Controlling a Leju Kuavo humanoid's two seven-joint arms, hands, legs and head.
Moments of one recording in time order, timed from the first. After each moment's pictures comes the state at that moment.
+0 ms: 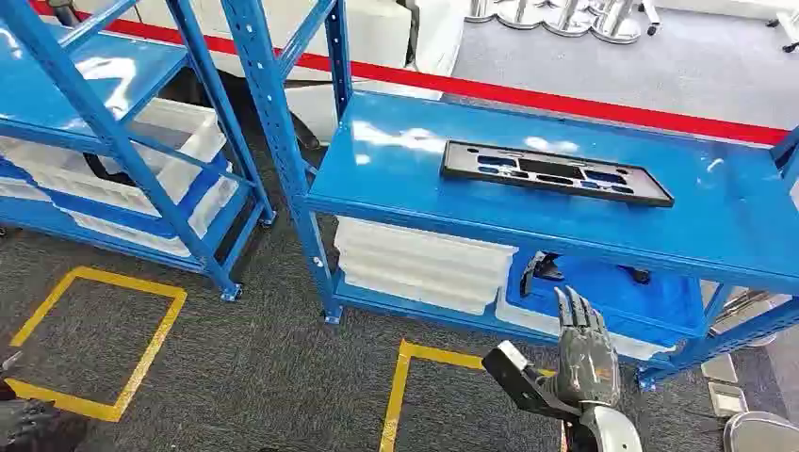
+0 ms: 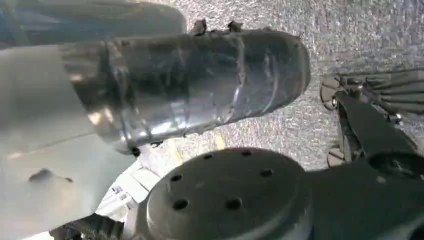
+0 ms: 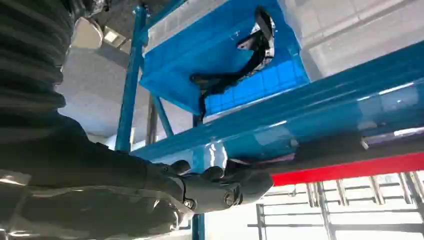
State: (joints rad) left arm -0.09 0.00 0.03 -0.22 -0.05 -0.11 -0.35; right arm -0.13 -0.32 0.60 -1.53 0.93 -0.29 0.50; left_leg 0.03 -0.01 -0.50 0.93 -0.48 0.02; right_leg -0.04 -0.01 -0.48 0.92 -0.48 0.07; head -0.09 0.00
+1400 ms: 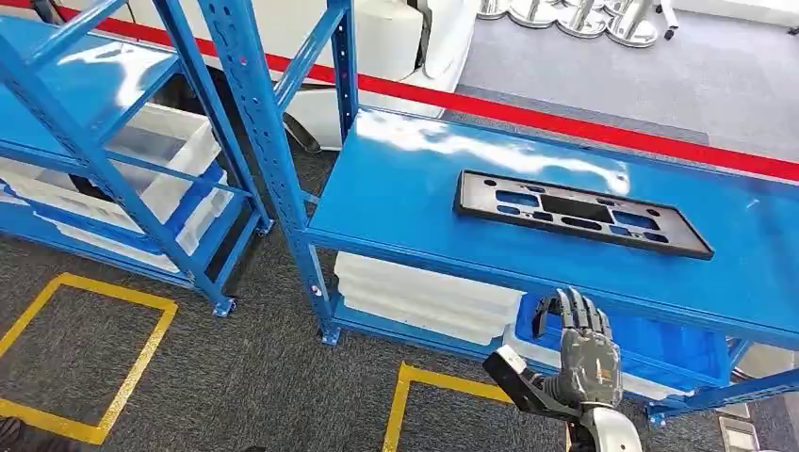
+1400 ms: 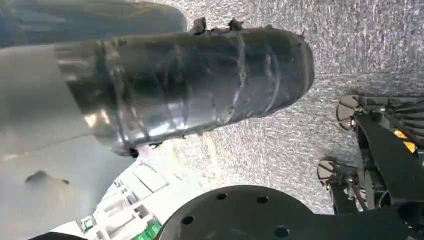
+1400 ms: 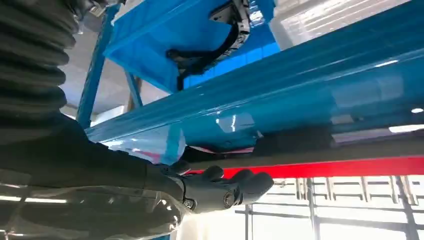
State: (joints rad) left arm -0.09 -0.02 0.03 -0.21 -0.04 -0.12 -0.35; right arm -0.14 -0.32 0.59 -1.49 0.98 -0.30 0.48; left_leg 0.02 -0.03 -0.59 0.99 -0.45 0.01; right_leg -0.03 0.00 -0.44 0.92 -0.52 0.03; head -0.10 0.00
